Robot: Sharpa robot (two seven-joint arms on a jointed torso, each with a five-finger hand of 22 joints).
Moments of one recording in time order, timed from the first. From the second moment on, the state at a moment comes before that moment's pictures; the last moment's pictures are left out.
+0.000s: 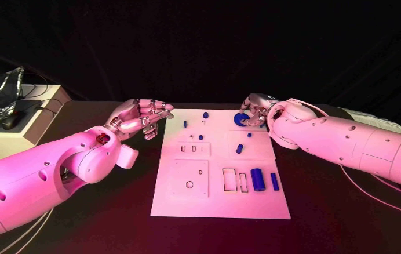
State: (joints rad) left arm 1.00 -0.96 0.25 1.57 -0.37 -0.13 0.33; left_hand 1.35 -0.19 0.55 0.14 0.05 0.88 0.16 0.27 0.32 1.14 0.09 0.20 0.20 1.35 0.02 1.19 1.03 0.13 1.27 0.10 1.24 0.95; right arm 1.31 -0.60 -0.13 1.12 -1.35 -0.33 -0.21; right_hand 1.37 -0.23 0.48 0.13 0.28 0.94 0.16 0.19 0.28 1.47 0.08 1.56 1.31 1.46 -0.01 1.55 1.31 0.03 1.47 0.10 1.52 1.31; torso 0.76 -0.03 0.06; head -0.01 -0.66
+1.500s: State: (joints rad) left arm 1.00 -0.94 0.25 1.57 -0.37 -0.13 0.32; left_hand 1.35 -0.19 0.55 0.14 0.05 0.88 0.16 0.27 0.32 1.14 0.09 0.20 0.20 1.35 0.02 1.19 1.03 0.13 1.27 0.10 1.24 0.95; right arm 1.29 -0.40 -0.13 1.15 -1.59 -0.47 -0.26; right_hand 1.35 -0.24 0.48 0.13 0.27 0.95 0.16 0.20 0.29 1.47 0.08 1.56 1.31 1.46 -0.01 1.55 1.31 0.03 1.47 0.10 1.53 1.31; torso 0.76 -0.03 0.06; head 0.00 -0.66
